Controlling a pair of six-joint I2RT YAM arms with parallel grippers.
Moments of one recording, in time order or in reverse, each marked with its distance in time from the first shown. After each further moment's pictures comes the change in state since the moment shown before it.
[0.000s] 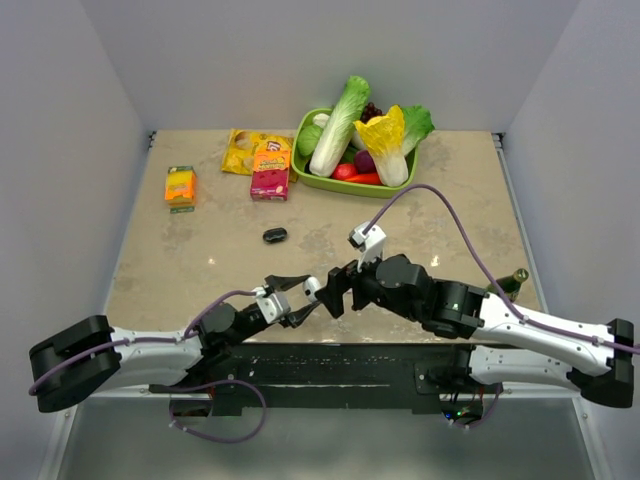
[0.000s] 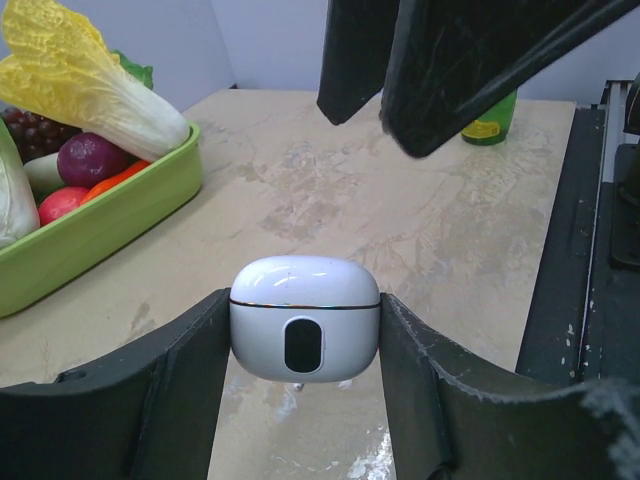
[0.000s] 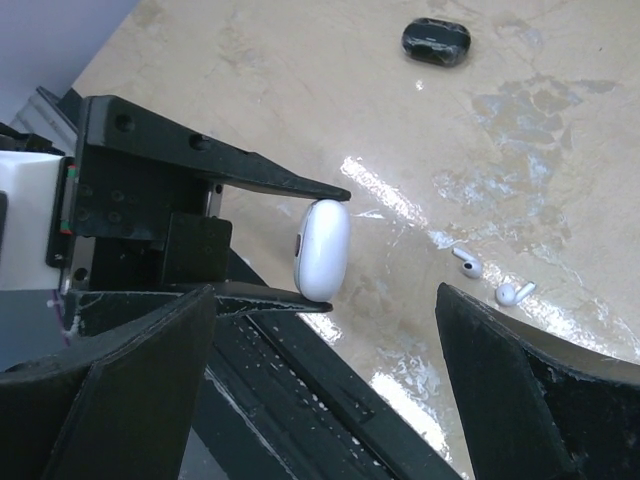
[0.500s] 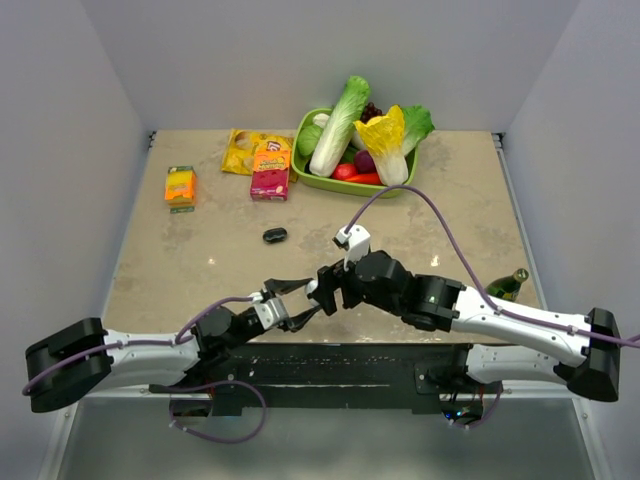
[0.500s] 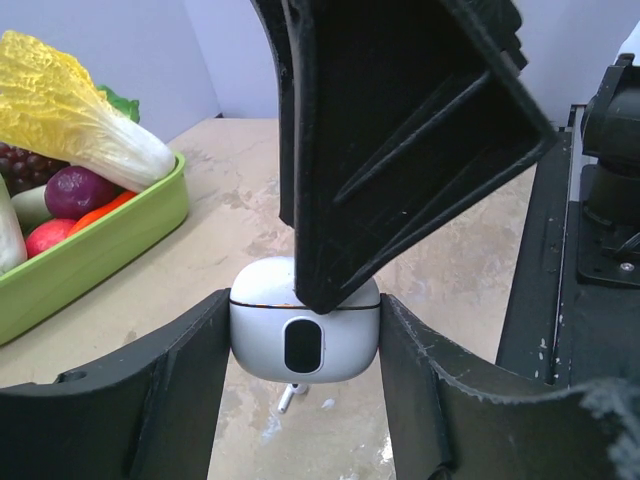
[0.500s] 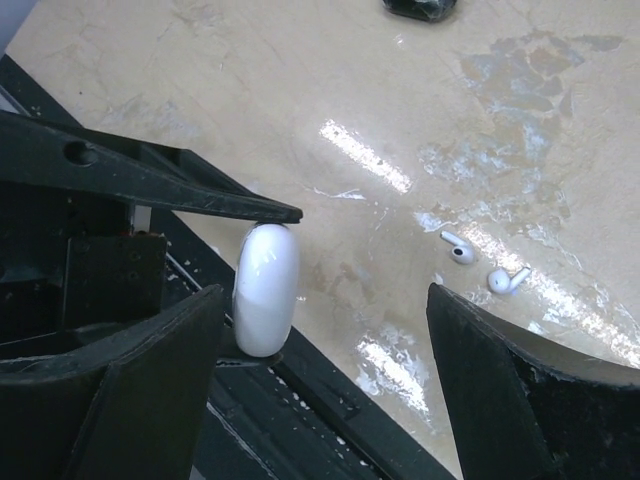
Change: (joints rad) left arm -0.046 -0.042 0.000 -0.002 -0.001 0.007; right arm -0.030 0.126 0.000 0.011 -0.026 0.002
